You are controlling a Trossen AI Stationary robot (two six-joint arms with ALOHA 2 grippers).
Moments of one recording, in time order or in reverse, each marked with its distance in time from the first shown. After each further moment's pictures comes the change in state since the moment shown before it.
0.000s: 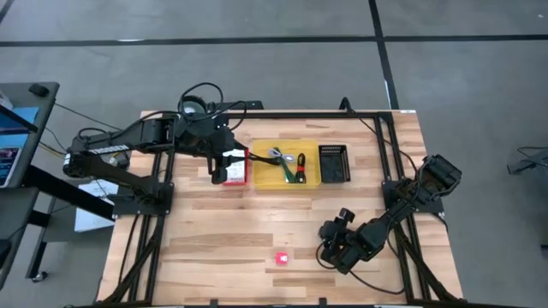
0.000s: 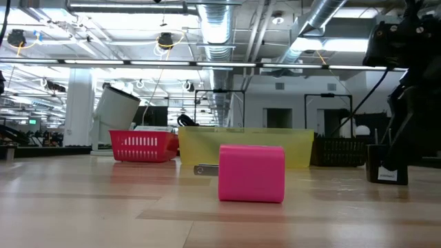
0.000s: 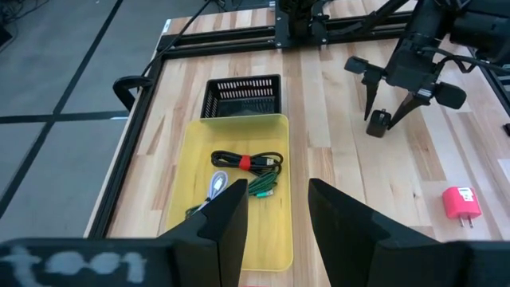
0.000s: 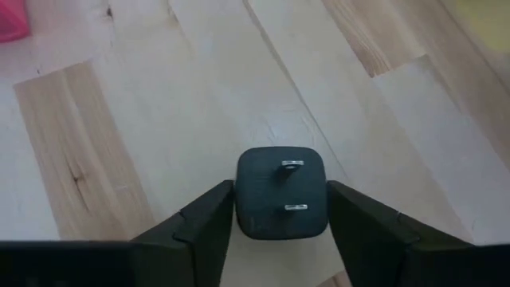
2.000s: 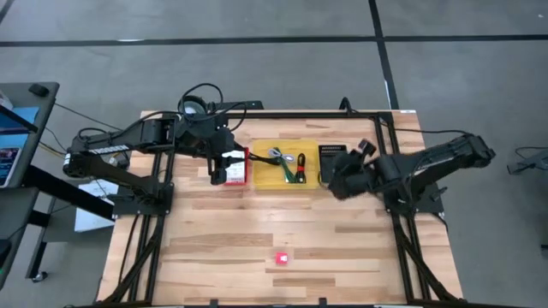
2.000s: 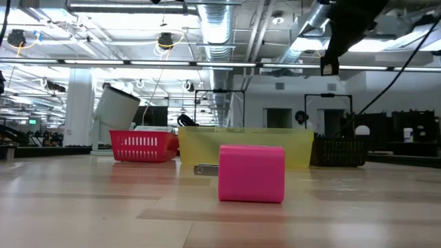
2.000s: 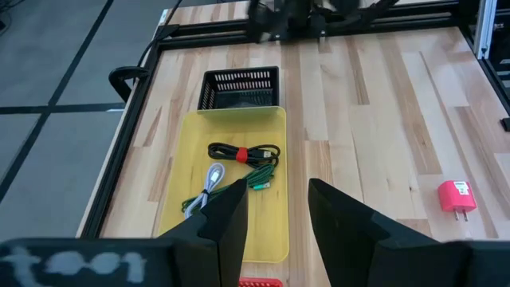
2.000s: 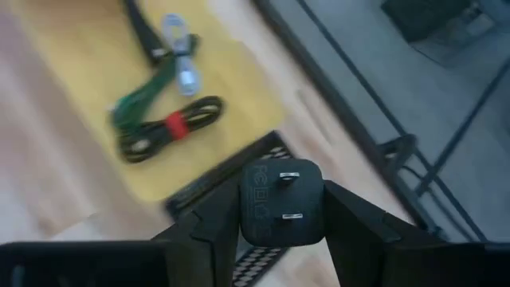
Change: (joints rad) left arm -0.003 0.000 0.000 -0.024 0.000 -0.014; right arm -0.474 -0.472 0.233 -0.651 0.198 -0.418
